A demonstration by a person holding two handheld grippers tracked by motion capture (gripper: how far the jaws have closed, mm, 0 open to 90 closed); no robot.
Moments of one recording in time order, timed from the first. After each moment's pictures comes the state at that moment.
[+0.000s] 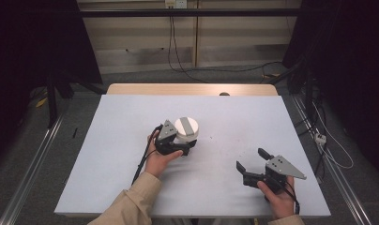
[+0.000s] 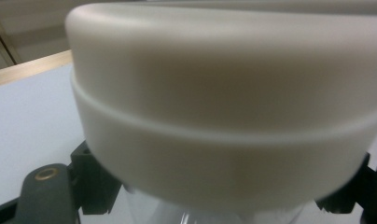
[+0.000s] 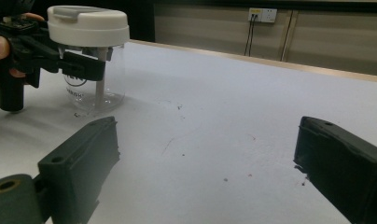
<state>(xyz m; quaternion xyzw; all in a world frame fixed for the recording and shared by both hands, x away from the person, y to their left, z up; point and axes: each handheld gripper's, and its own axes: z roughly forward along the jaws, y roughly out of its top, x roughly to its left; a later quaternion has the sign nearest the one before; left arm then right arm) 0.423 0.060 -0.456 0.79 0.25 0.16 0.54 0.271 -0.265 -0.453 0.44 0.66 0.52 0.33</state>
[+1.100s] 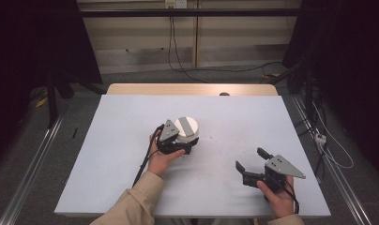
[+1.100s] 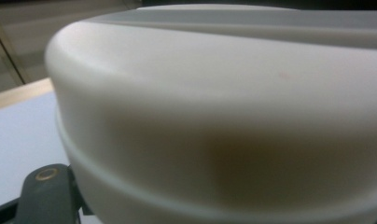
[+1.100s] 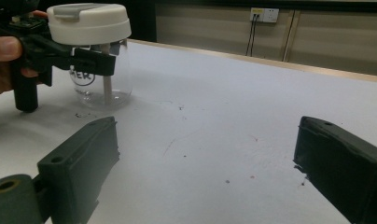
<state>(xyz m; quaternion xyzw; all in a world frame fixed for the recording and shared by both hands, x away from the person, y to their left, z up) 0.429 0.050 -0.457 0.77 0.24 0.18 0.56 0.272 -0.265 -0.453 0.44 0.66 0.52 0.33</state>
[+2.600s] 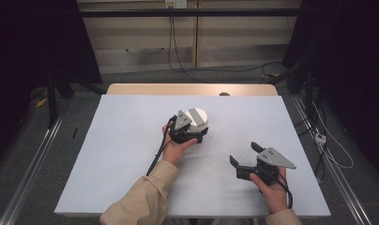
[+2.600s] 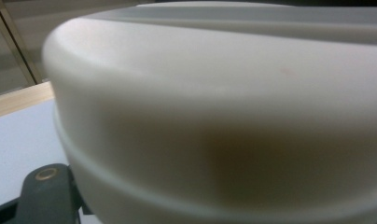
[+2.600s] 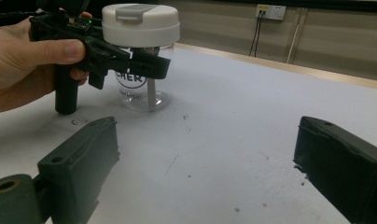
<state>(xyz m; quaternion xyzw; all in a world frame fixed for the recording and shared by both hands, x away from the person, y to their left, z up) 0.460 0.011 -0.462 0.77 0.27 0.19 0.55 0.294 -0.251 -0.447 0.43 0.67 0.51 0.32</state>
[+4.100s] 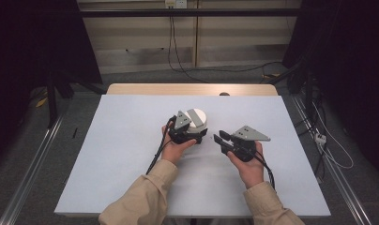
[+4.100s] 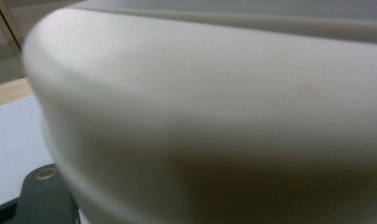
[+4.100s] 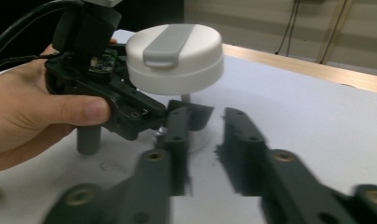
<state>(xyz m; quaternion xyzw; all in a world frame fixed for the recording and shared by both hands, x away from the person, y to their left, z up) 0.460 0.013 -0.462 0.78 0.27 0.18 0.54 0.349 -0.200 -0.417 0.42 0.71 0.50 0.26</state>
